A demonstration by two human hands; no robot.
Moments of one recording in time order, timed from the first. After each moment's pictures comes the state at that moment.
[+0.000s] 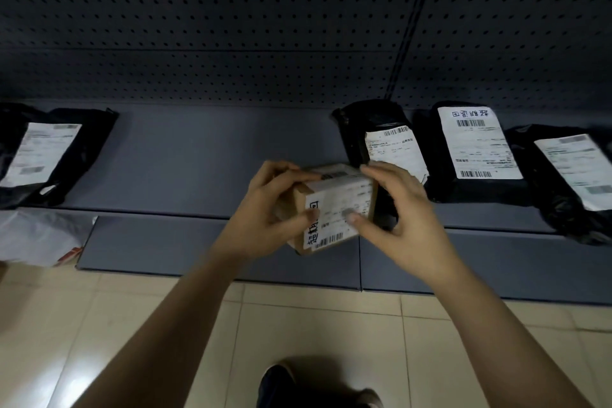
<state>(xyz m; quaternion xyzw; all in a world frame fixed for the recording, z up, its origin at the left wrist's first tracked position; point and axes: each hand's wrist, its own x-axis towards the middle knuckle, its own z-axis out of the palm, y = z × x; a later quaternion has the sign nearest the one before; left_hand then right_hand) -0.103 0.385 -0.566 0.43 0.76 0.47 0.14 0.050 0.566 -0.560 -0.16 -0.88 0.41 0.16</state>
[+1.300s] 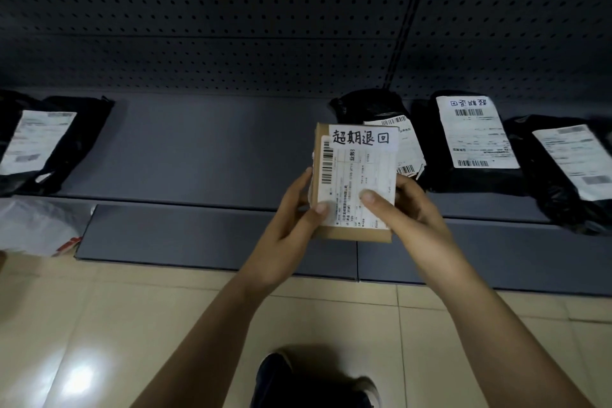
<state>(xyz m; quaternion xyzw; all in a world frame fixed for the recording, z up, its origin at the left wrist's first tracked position) -0.035 0.389 -0.562 0.25 0.67 0.61 0.35 0.068 0.548 -0.536 -0.31 -0.60 0.73 0.11</state>
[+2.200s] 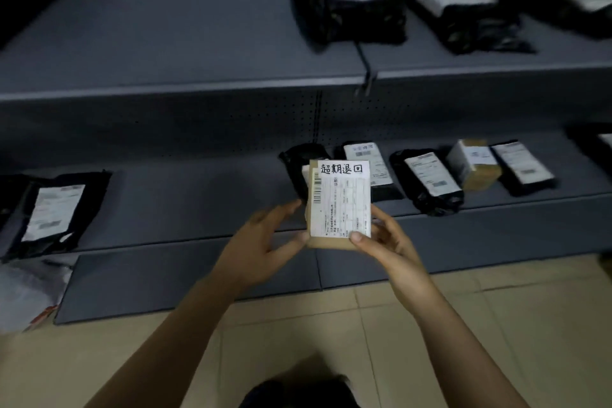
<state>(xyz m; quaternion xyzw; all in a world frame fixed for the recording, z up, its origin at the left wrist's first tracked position) 0.003 0.354 -0.424 0.46 0.79 0.35 0.22 0.190 0.507 -0.410 -0.34 -0.59 0.71 0.19</state>
